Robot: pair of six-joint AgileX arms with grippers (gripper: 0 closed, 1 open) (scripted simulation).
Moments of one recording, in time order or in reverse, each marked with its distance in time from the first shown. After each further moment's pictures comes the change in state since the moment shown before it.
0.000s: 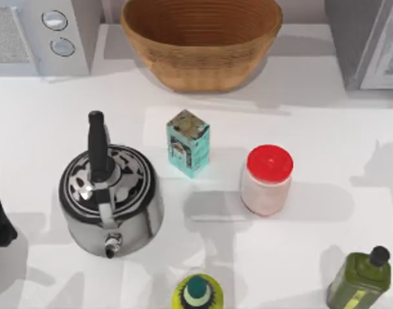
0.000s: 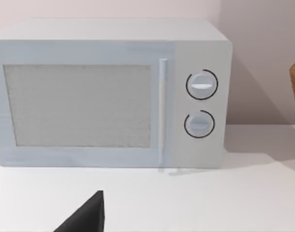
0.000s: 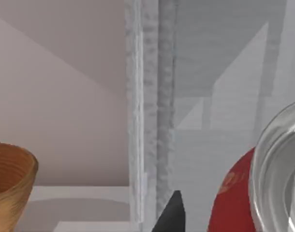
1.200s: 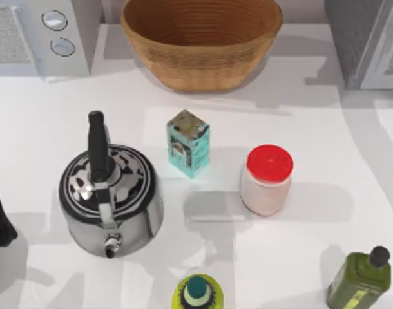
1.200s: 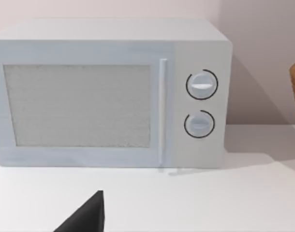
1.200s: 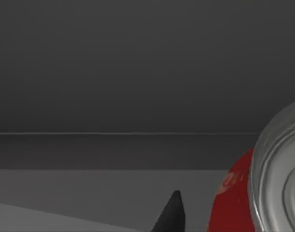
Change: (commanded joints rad) left arm 0.000 0.000 0.000 0.000 0.000 0.000; right arm 0.112 0.819 1.111 -0.261 0.120 0.010
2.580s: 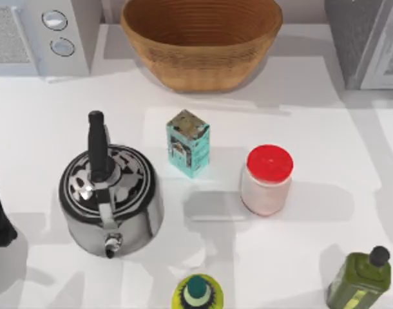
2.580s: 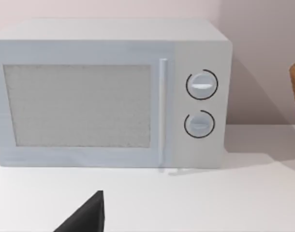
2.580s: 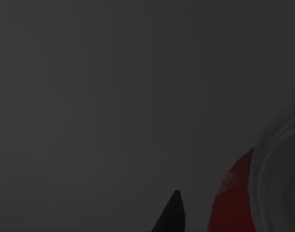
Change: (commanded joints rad) left arm 0.000 0.000 0.000 0.000 0.000 0.000; right arm -0.053 0.568 0.764 -0.193 -0.059 -0.007
